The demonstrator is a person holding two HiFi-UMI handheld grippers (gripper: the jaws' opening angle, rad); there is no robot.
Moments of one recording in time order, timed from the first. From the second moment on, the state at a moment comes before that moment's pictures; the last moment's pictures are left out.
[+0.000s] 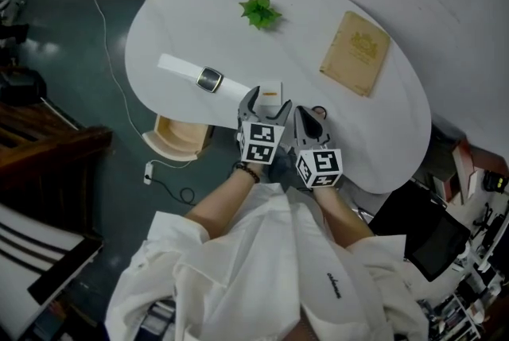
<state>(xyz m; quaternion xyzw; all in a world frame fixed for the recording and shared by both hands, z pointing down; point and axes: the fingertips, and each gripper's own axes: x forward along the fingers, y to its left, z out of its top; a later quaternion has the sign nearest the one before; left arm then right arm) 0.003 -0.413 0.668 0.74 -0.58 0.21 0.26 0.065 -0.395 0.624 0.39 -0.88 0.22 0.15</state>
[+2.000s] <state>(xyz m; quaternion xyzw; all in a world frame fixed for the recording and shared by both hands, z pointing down) -0.019 -0.390 0.722 0.70 -0.59 0.26 0.32 0.059 -0.377 0.648 0.36 -0.89 0.23 0.16</state>
